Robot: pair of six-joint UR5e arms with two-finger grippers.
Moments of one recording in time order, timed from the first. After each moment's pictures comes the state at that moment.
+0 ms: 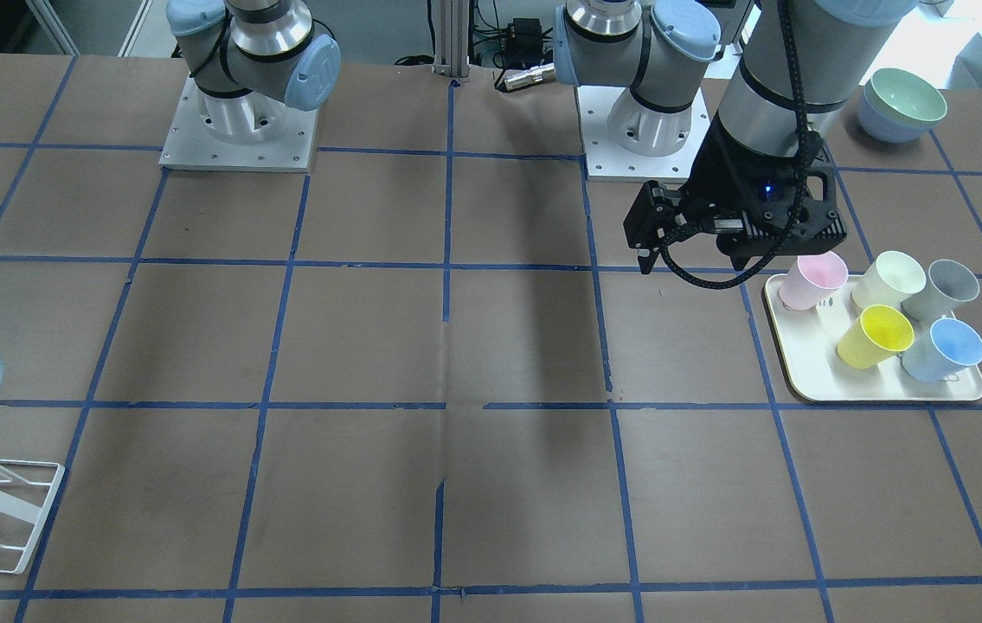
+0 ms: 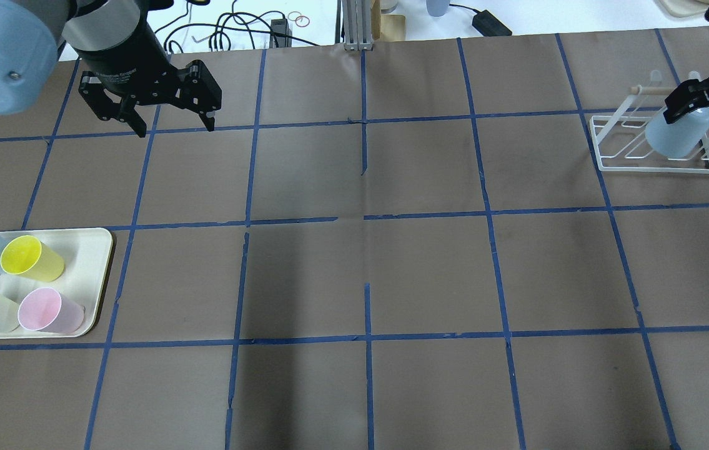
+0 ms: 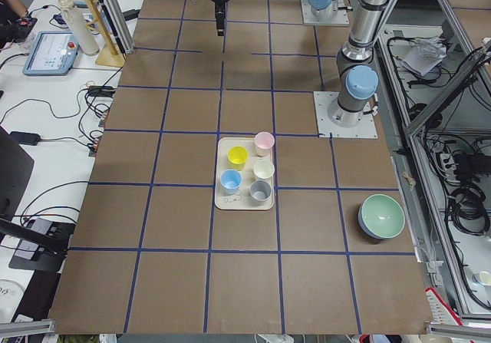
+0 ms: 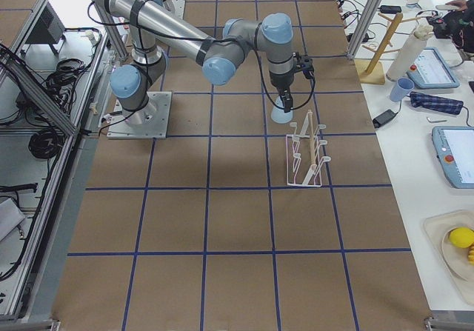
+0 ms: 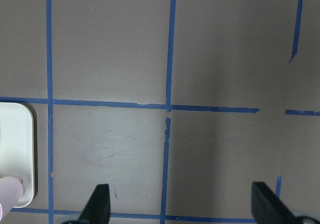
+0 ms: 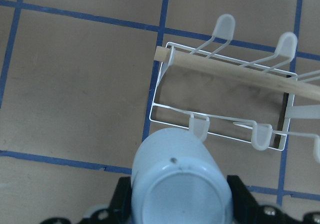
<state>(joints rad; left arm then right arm) -1.58 -1.66 -1.48 -1.54 1.58 -0.06 1.09 -1.42 1.70 -2.08 -1.49 -0.64</state>
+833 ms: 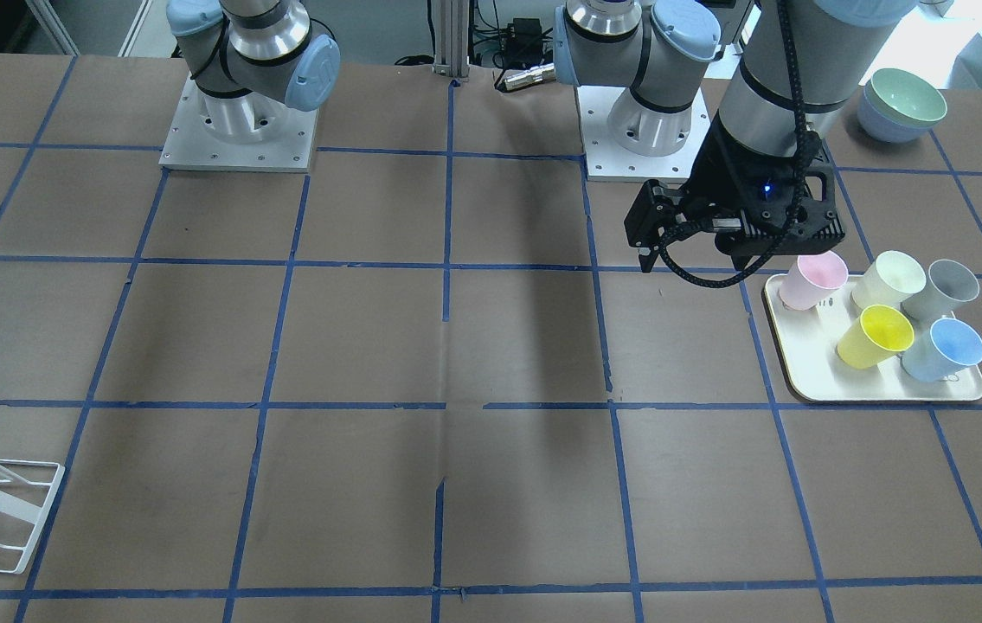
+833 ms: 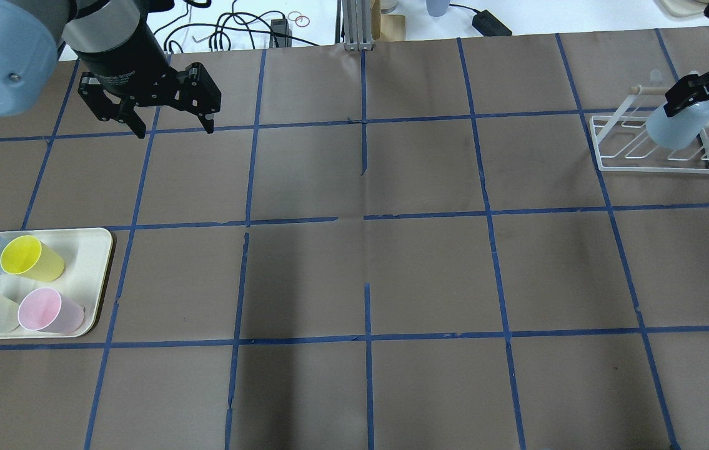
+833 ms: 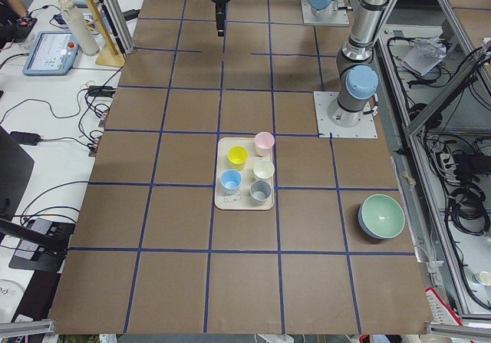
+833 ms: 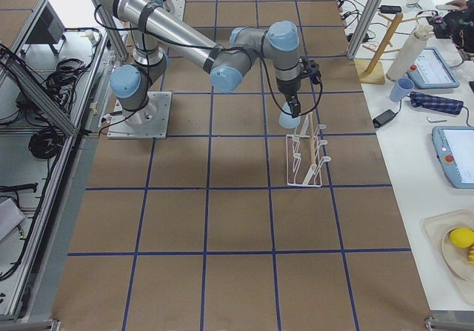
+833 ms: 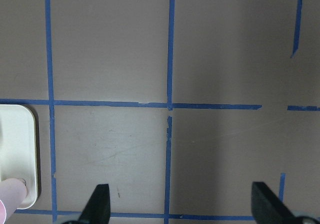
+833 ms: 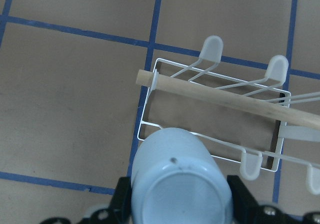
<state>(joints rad) -1.58 -1.66 -1.49 -1.54 1.58 -0.05 1.09 -1.36 1.67 -2.14 -1.48 -0.65</state>
